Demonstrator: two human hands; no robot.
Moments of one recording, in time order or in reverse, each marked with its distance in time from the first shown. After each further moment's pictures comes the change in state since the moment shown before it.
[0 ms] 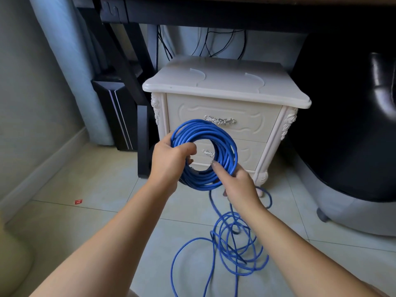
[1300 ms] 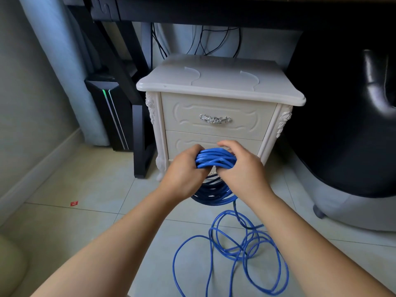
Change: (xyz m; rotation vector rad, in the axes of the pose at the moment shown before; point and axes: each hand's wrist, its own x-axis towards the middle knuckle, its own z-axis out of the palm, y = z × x) left_hand -0.010 -0.020 0.017 0.683 -0.274 0.283; right_hand 0.007 -0.021 -0.023 -0.478 0.074 -0.414
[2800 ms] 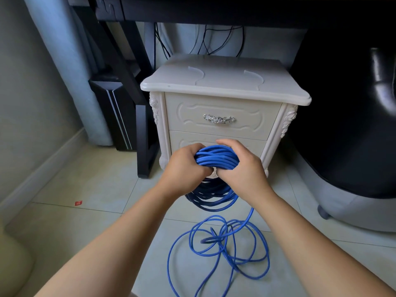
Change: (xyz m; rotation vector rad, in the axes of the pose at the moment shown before) left_hand 0.004 -0.001 -0.011 -0.045 -0.005 -0.047; right_hand 0.001 0.001 0.008 0.176 -0.022 -0.069
